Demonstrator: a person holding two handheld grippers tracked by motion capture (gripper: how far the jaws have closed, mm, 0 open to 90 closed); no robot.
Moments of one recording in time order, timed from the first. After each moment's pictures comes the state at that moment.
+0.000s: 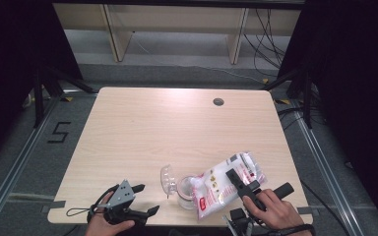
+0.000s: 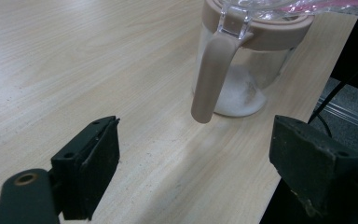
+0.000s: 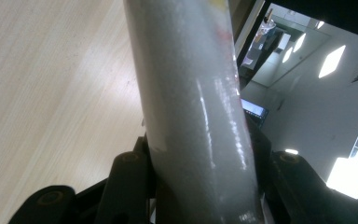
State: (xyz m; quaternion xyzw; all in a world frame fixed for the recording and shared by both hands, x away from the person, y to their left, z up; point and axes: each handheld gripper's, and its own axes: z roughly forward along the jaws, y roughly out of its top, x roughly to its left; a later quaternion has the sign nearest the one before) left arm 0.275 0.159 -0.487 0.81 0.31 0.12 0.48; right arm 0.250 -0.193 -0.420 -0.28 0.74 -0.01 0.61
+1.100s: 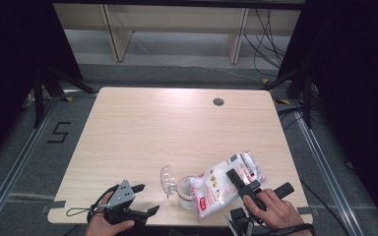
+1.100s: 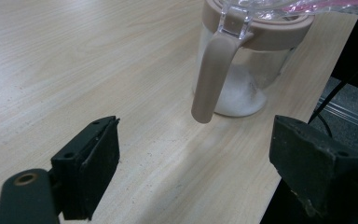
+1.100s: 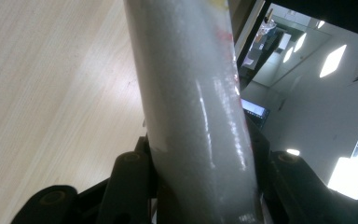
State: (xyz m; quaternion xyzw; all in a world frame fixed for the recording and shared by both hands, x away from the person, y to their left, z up) left arm 0.275 0.160 -0.487 0.81 0.31 0.13 0.48; right arm 0.251 -0.193 -0.420 -0.27 0.75 -0.01 0.60
